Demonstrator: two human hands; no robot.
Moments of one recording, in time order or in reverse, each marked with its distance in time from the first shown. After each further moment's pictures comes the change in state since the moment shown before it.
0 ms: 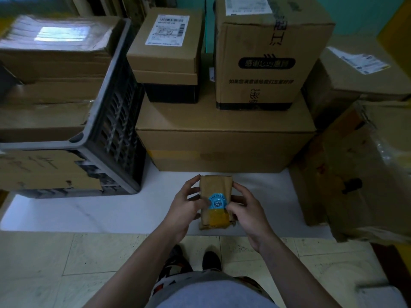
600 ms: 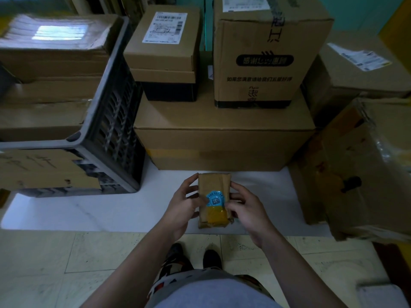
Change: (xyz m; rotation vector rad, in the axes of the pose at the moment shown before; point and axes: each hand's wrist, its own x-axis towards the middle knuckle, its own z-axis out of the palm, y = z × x) left_hand 0.004 -0.001 0.000 -0.037 -0.004 -0.012; right_hand 0.007 0.000 -0.007 -0.060 -0.048 -0.024
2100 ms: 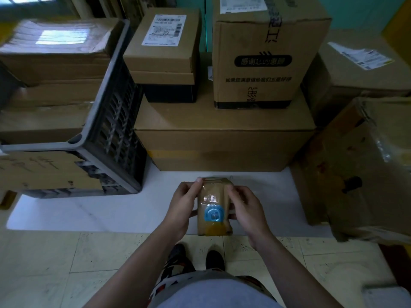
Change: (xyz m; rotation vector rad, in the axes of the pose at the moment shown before) left_hand -0.006 0.006 0.013 0.069 0.154 0.024; right_hand 0.005 0.010 0.007 0.021 0.120 -0.024
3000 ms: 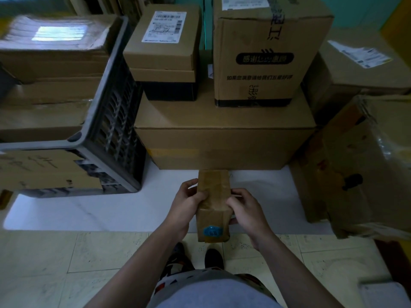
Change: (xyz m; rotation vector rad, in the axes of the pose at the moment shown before) left_hand 0.003 -0.006 -0.005 0.015 -0.054 -0.040; right_hand -0.008 -0.004 0.001 -0.075 -0.039 0.063
